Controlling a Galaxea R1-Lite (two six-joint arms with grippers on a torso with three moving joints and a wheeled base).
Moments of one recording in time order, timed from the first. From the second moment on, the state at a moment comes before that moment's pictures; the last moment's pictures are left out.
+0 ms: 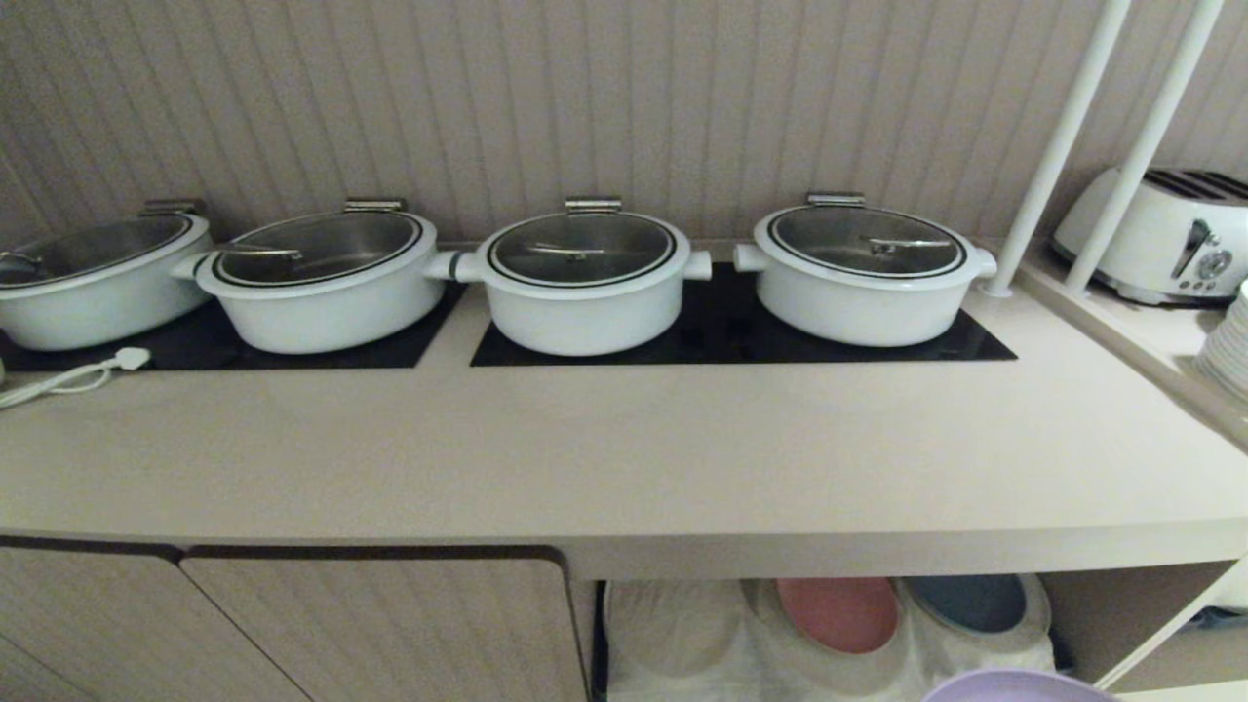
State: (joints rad) left arm 0.01 0.00 0.00 -0.01 0.00 -0.03; right arm -0.23 1.14 -0.75 0.98 0.50 -0.37
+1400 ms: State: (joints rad) left arm 0.01 0.00 0.00 -0.01 0.00 -0.03; right arm -0.24 1.14 -0.80 1.04 0.52 -0.36
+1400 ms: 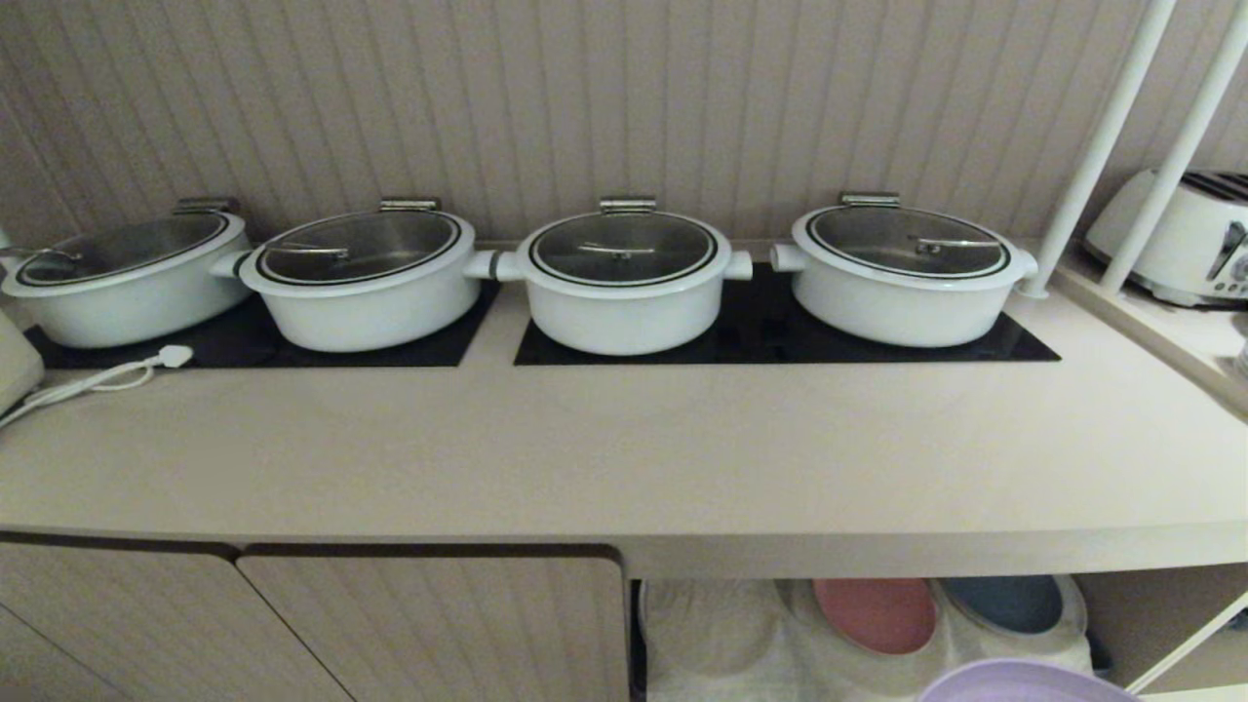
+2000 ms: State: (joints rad) left arm 0.01 0.00 0.00 -0.01 0.00 -0.03; right arm -0.24 1.14 -0.79 1.04 0.56 -0.36
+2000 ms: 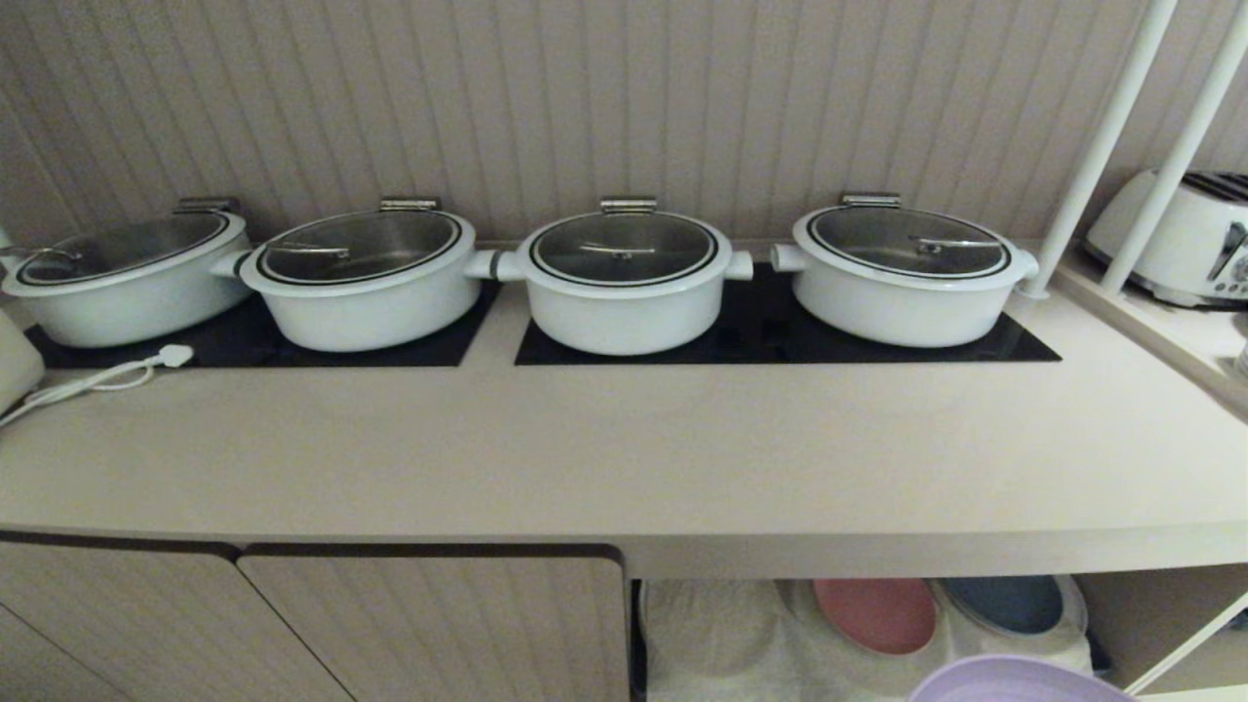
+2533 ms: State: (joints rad) left arm 0.01 0.00 0.00 -0.01 0.00 -0.03; right arm -0.26 1.15 -0.80 1.04 0.56 -0.37
